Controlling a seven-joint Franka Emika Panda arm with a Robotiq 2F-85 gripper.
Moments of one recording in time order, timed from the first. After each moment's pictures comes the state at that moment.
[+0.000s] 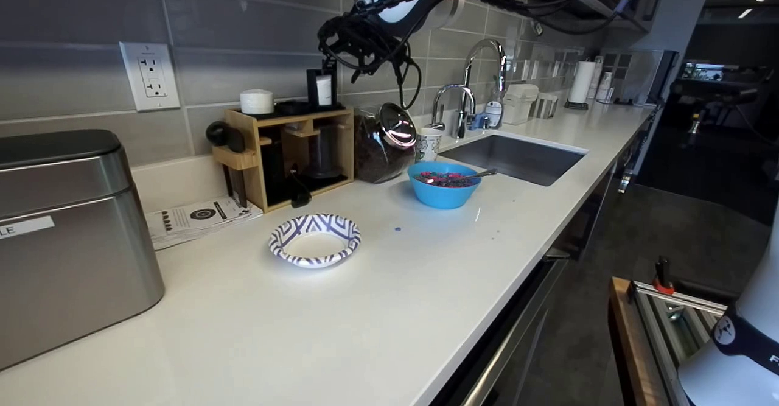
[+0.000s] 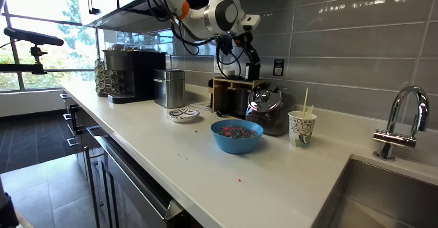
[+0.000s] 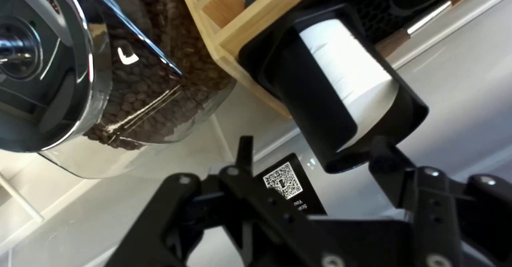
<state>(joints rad) -0.05 0.31 -0.19 -1.71 -0.12 2.77 0.81</state>
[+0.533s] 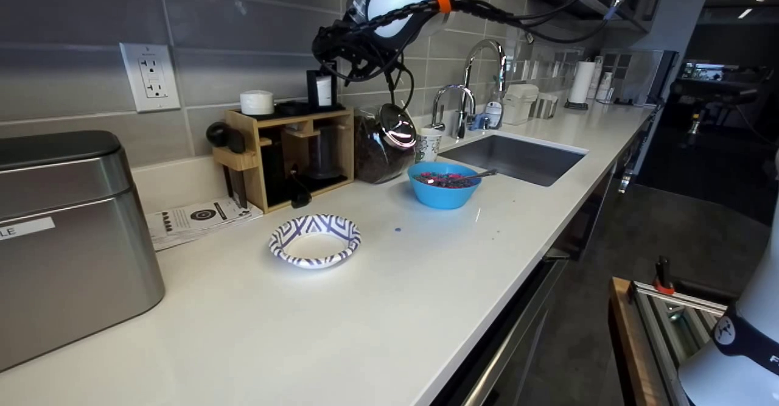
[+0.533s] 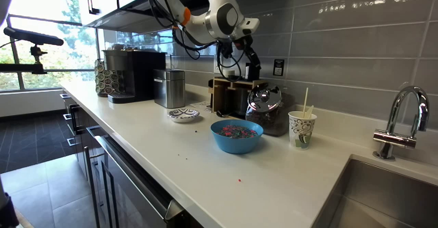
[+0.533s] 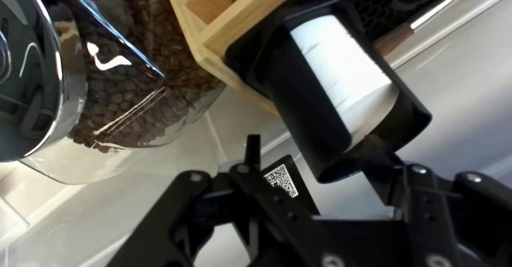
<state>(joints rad) -0.01 0.36 -0.23 -1.67 -0.17 2.79 0.89</state>
